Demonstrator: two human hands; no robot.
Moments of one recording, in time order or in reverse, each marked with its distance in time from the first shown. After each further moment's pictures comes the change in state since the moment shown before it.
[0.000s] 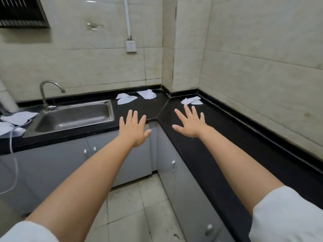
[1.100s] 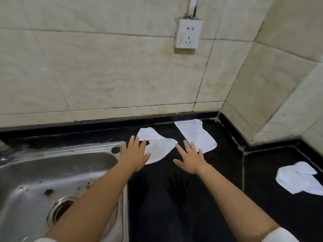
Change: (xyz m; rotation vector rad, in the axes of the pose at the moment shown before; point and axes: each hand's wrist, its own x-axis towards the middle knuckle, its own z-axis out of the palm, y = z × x) left_hand 0.662 -0.324 0.195 -0.107 -0.260 -0.118; right_hand 0.747 -0.119 0.109 -0.026 -0.326 -0.082
